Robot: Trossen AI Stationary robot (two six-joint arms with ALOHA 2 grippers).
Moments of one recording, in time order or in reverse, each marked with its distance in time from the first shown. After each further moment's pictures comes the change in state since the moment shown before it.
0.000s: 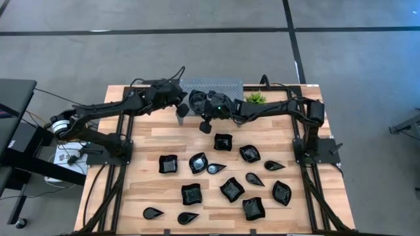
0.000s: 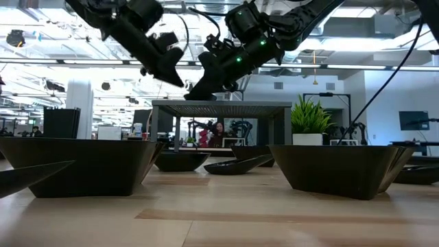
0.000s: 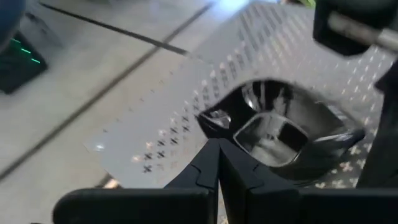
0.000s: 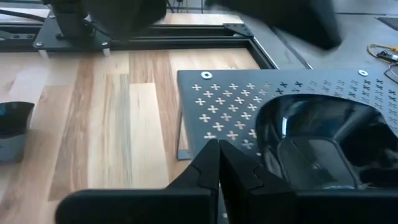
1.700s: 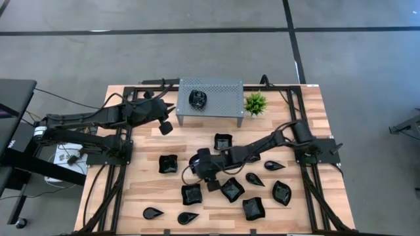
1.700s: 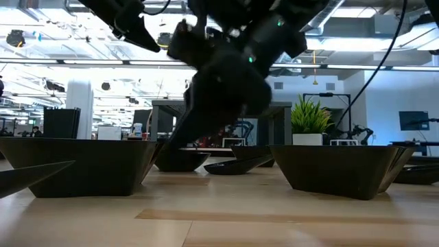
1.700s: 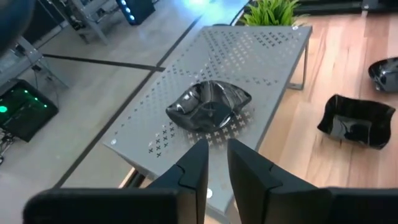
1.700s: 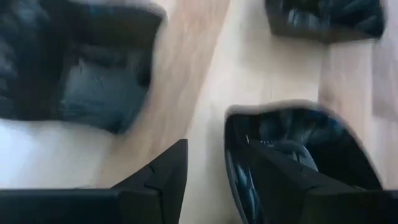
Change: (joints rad) left arm -0.328 -0.351 0.000 -0.359 -0.218 0.034; right arm 0.471 0.214 0.103 -0.281 -0.048 0.010
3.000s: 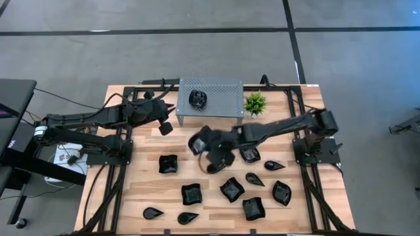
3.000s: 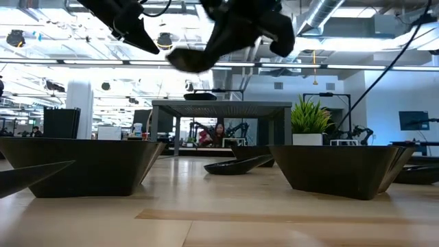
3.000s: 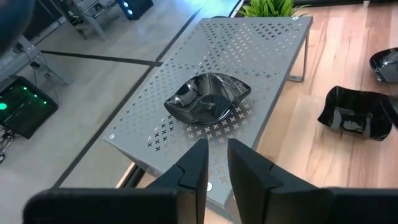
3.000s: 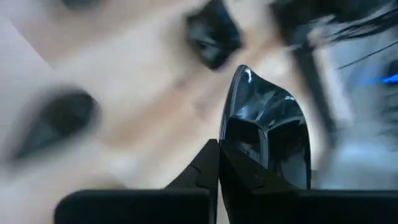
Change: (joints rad) left arm 0.000 0.005 0.000 -0.017 0.000 0.000; right arm -0.113 -0.332 0.092 -0.400 0.141 -0.879
